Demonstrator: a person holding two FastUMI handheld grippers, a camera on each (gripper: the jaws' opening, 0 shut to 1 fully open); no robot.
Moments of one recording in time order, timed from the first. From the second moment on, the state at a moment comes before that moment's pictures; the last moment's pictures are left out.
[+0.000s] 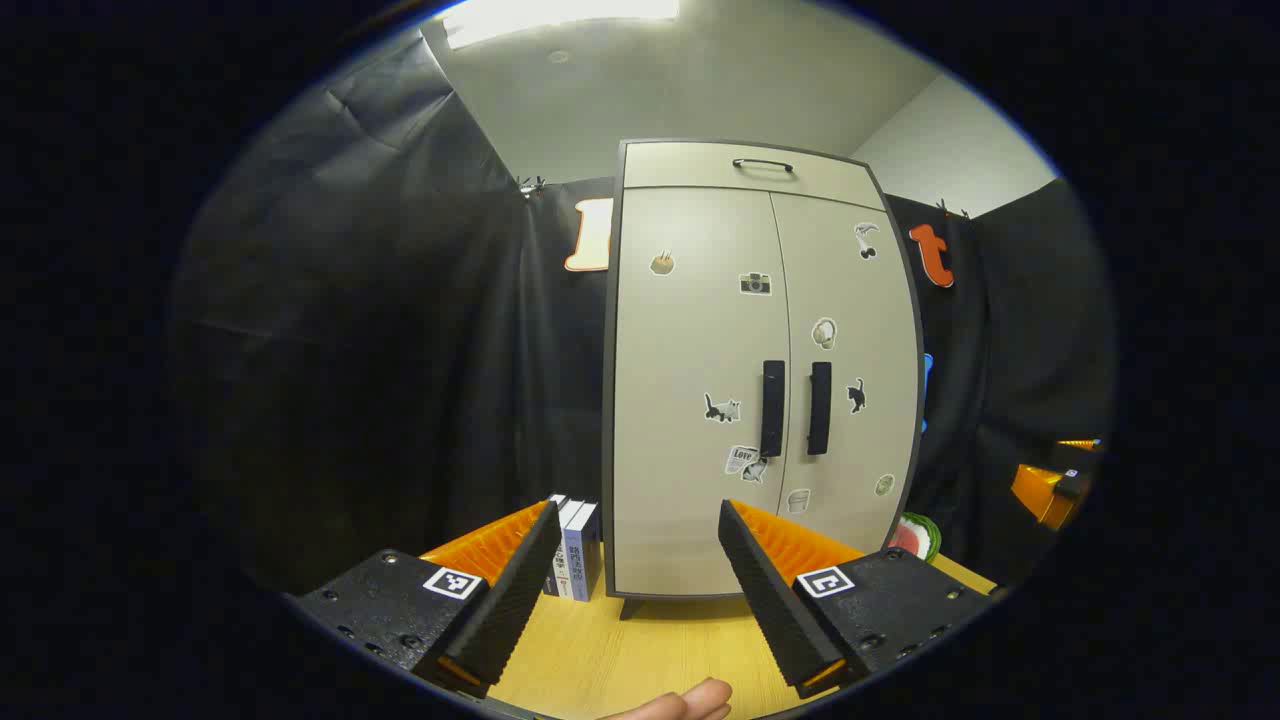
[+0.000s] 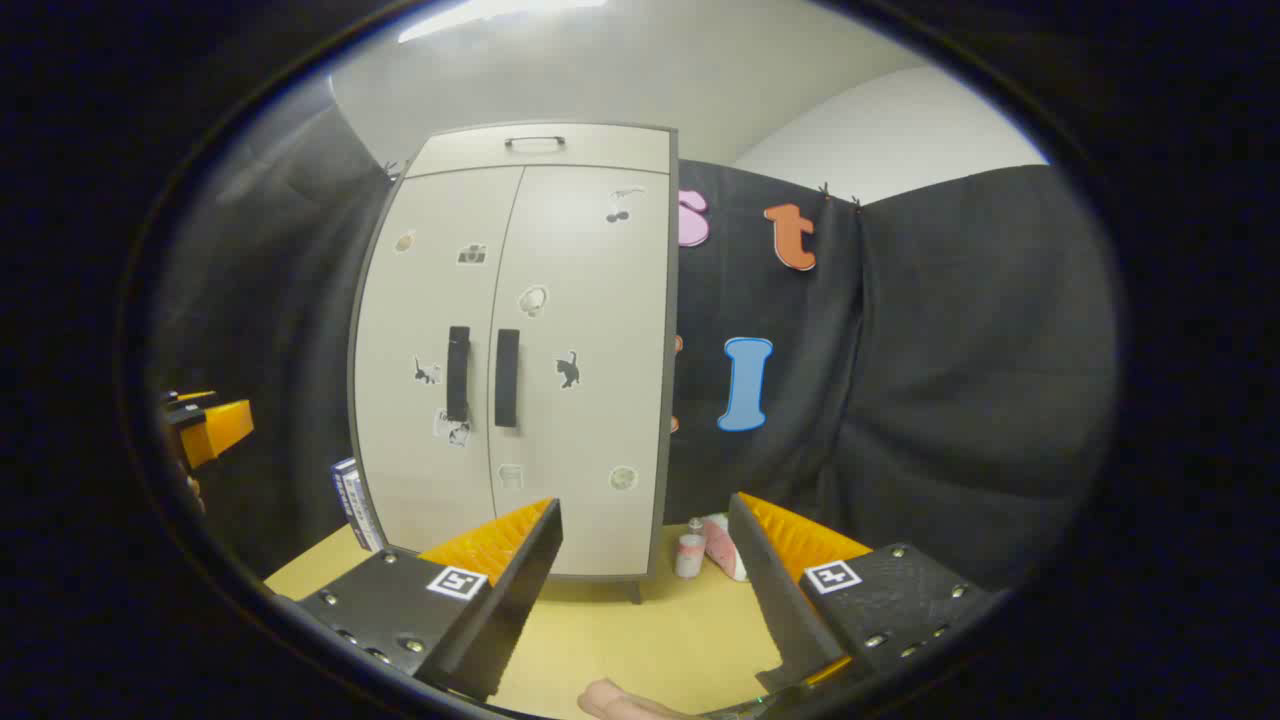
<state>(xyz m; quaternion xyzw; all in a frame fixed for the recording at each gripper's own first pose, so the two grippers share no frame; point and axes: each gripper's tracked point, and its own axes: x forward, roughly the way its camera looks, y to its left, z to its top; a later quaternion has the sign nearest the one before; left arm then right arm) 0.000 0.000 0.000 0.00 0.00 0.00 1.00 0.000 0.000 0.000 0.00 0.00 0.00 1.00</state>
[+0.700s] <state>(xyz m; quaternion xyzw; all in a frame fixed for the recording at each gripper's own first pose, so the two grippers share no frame) -0.012 -0.009 0.014 0.00 -0.03 0.00 1.00 -0.007 -0.007 0.004 0.02 0.00 0.02 1.00</state>
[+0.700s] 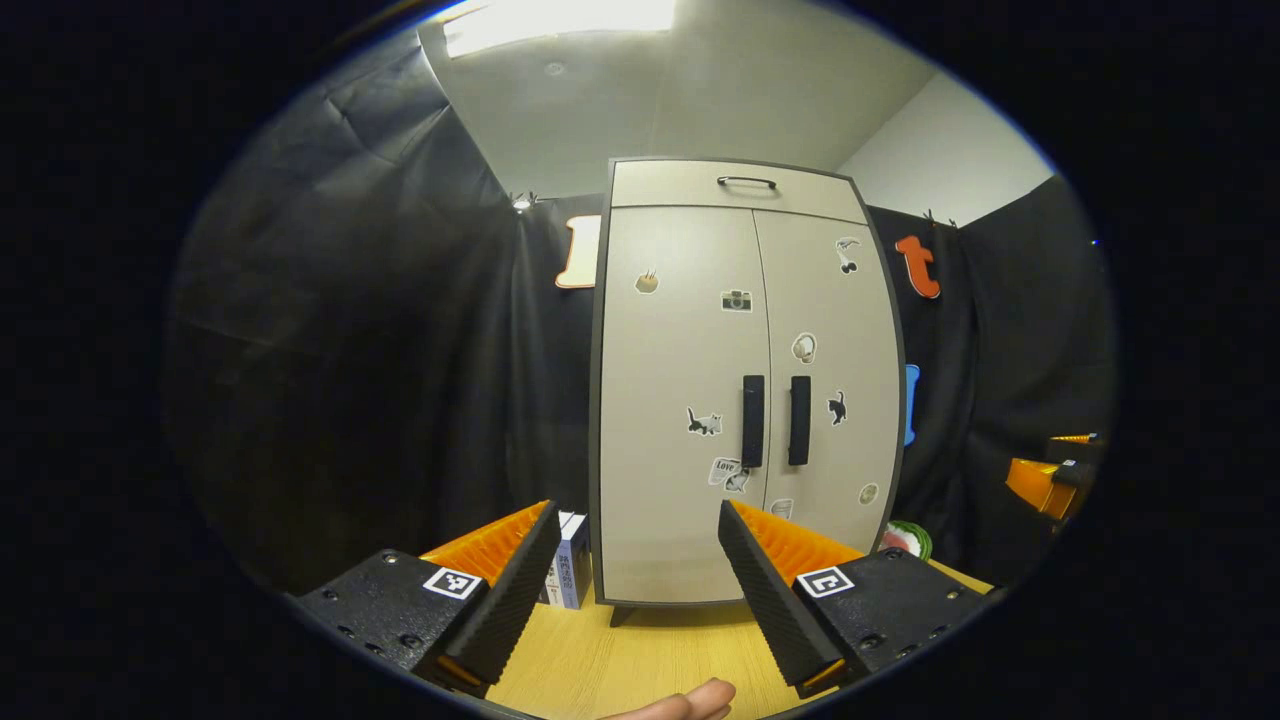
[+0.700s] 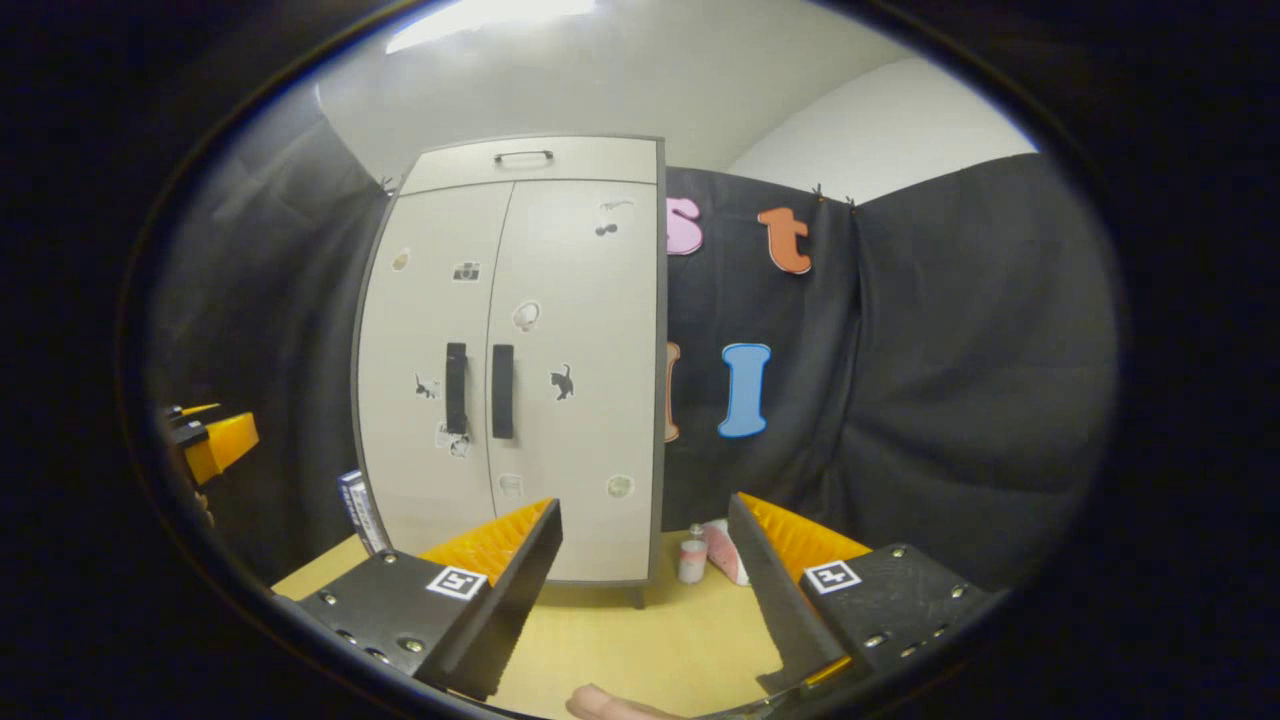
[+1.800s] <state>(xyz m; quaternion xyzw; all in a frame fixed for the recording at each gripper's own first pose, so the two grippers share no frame) 0.003 -0.010 -0.028 0.01 -0.02 -0.03 1.00 0.117 0.071 0.018 0.02 0.00 0.07 1.00</state>
